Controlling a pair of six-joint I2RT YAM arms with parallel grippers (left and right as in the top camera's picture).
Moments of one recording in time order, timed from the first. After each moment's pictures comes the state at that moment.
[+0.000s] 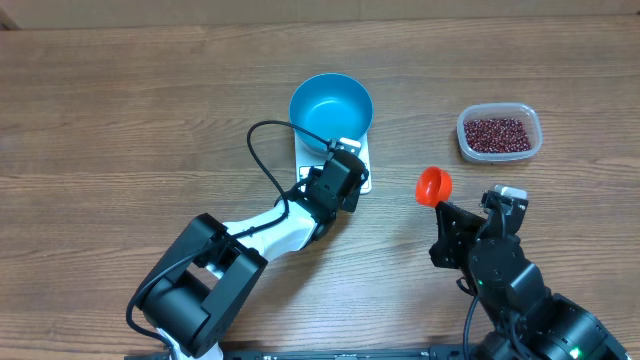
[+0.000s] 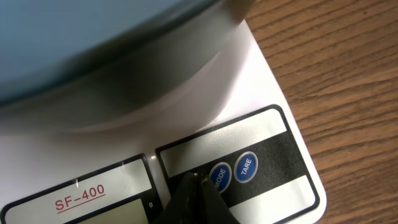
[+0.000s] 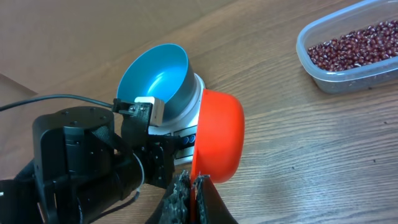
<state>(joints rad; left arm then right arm) -0.70 1.86 0.92 0.08 -0.23 -0.31 0.72 0.61 0.75 -0.72 0.40 0.78</state>
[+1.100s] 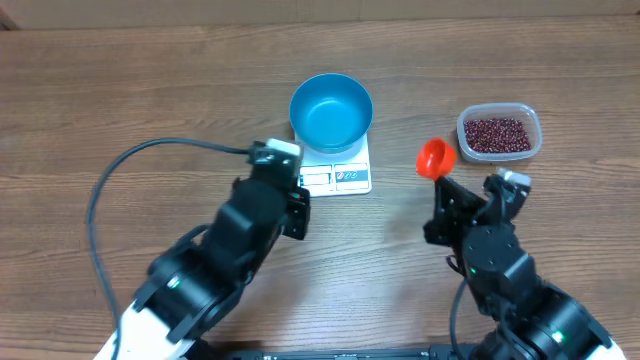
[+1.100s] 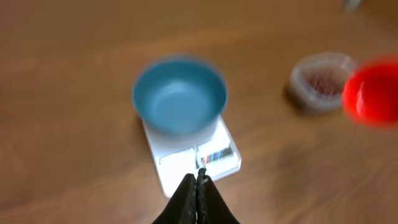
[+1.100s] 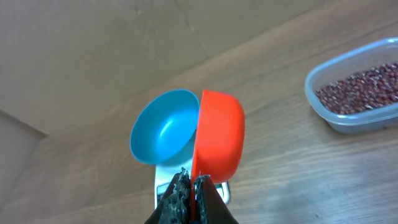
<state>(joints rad) -0.71 0.98 1.02 -0.60 -0.26 -0.29 0.72 0.69 0.75 -0.52 0.51 0.78</state>
